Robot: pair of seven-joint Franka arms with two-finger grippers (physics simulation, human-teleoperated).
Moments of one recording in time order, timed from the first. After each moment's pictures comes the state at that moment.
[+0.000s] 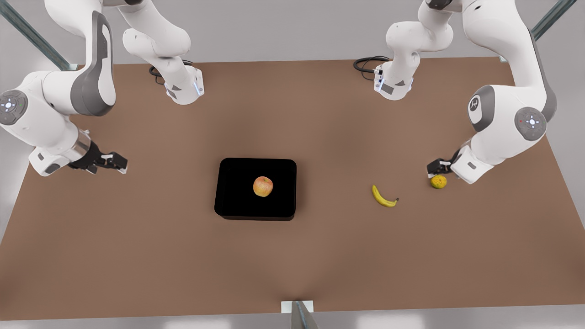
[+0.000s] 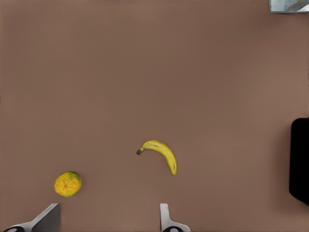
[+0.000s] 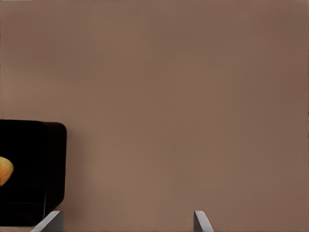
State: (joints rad) left arm -0.07 0.17 0.00 -1.62 -0.07 1.79 -0.03; right arm -0.02 0.06 -0.02 -1.67 0.01 1.76 -0.02
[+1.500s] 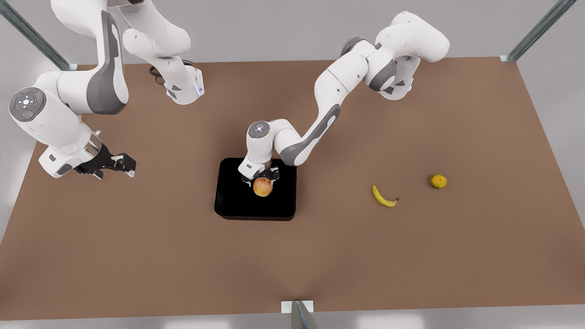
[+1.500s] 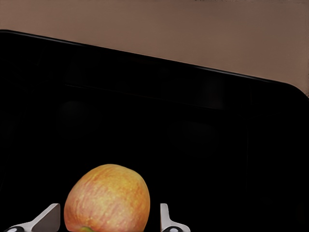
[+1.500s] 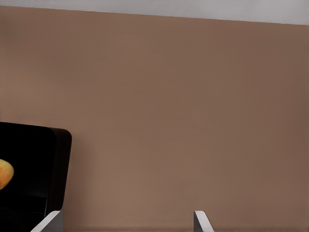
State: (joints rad) left arm -0.88 1.09 -0.08 -0.93 0.25 2.21 -1.15; right arm -0.01 0.06 0.04 -1.67 -0.02 1.80 -0.03
